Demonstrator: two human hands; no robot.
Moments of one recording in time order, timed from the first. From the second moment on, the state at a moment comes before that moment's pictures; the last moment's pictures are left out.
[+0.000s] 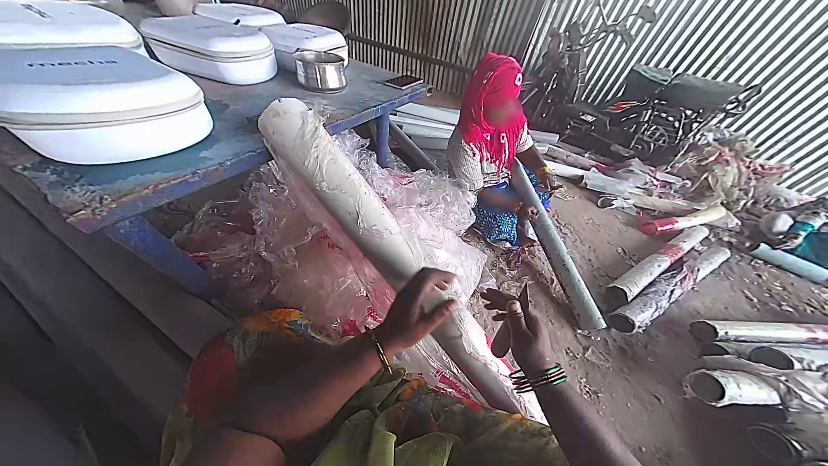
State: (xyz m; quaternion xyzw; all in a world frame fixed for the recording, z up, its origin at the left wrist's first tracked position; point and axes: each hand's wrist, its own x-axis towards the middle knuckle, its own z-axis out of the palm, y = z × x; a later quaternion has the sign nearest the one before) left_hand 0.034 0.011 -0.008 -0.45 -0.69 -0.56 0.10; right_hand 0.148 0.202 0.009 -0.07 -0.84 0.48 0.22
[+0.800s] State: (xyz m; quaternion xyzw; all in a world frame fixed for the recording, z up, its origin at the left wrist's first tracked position) left_hand -0.004 -0.055 0.040 -0.08 -0.65 -0.75 0.09; right_hand 0.136 0.171 0.038 0.05 -0.91 0.33 0.22
